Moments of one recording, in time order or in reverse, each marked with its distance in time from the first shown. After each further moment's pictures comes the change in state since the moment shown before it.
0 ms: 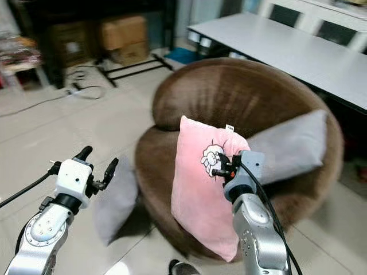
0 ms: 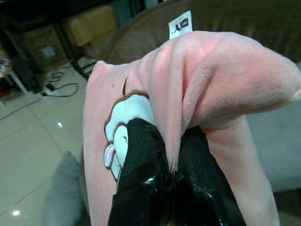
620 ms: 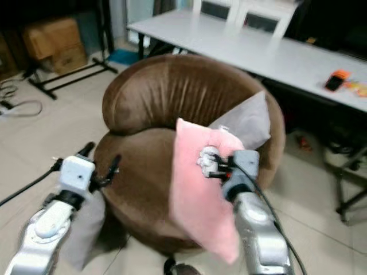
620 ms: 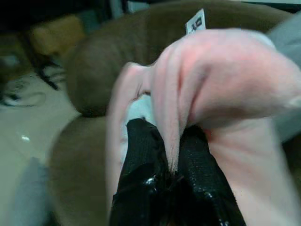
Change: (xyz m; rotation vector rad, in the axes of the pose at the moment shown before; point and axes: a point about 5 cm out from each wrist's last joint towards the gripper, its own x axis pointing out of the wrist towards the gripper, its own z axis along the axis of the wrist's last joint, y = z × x) left arm -0.005 0.004 -0.003 0.013 0.017 0.024; right arm 0.003 0.023 -0.005 -0.048 0.027 0.167
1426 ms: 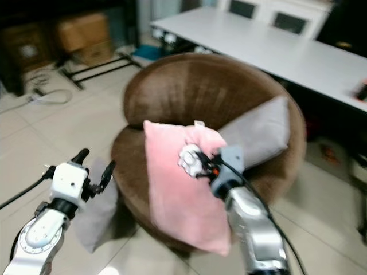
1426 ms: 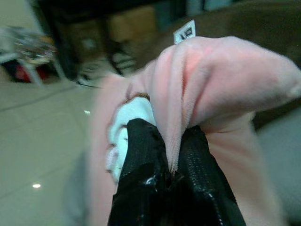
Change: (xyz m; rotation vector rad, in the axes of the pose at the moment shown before) left arm -0.007 0.000 0.004 -0.017 -0.019 -0.009; right arm 0.008 0.014 0.014 -0.052 -0.029 0.153
